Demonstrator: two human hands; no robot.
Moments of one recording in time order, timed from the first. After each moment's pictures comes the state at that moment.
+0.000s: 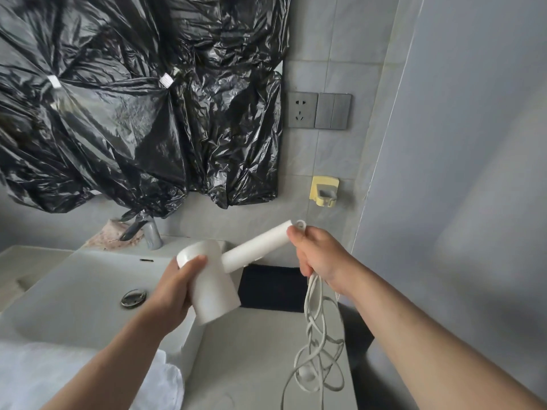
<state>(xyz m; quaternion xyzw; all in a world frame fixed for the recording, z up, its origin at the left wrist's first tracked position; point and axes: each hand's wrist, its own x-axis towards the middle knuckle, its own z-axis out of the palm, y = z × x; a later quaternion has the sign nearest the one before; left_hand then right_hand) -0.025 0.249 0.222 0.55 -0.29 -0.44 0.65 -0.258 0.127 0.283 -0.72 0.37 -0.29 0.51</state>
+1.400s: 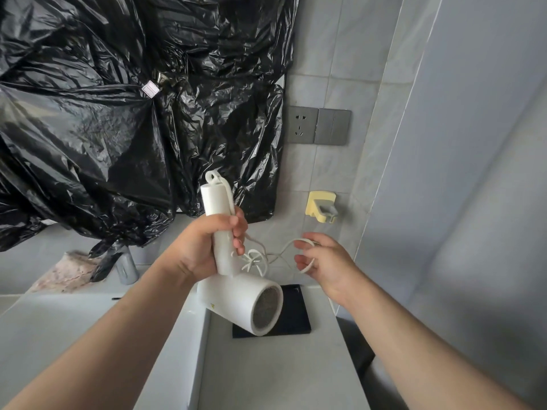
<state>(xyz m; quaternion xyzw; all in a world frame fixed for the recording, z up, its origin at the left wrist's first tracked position) 0.030 0.150 0.312 0.26 -0.43 -0.65 0.57 -0.194 0.089 0.272 -0.42 0.45 -0.45 0.65</state>
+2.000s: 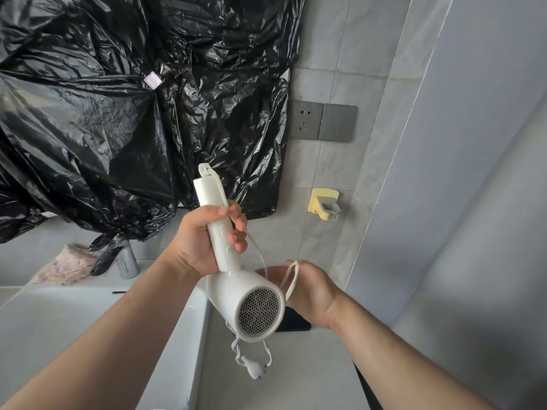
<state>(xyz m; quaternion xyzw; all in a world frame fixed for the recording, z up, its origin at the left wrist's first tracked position) 0.035 0.146 0.307 0.18 -0.41 -0.69 0.57 -0.170 0.113 0.235 -0.51 0.34 -0.27 0.74</state>
